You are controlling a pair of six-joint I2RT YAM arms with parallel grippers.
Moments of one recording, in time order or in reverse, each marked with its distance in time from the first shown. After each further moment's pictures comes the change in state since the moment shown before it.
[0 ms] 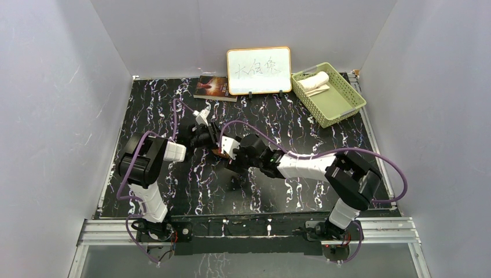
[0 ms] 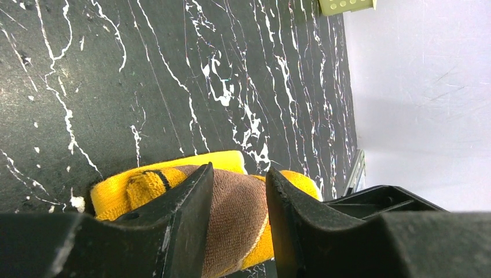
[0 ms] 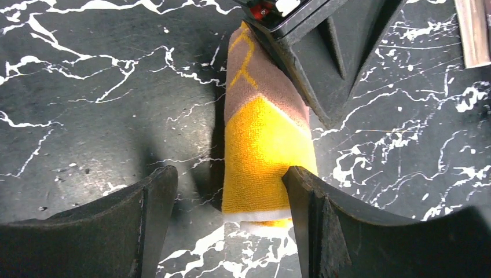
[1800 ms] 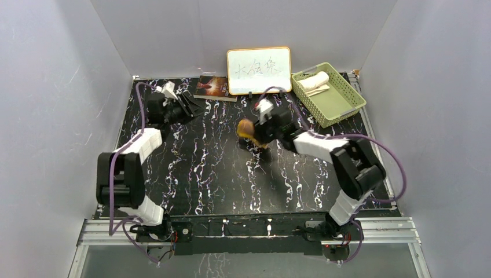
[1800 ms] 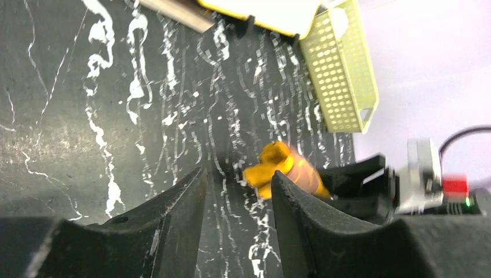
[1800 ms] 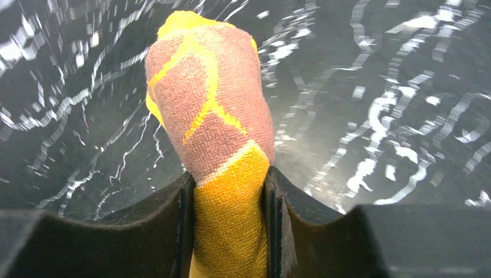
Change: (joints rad) left arm 0.216 -0.214 0.247 -0.470 -0.112 0.071; right arm -0.327 0.092 0.076 -0.021 -0.059 0.290
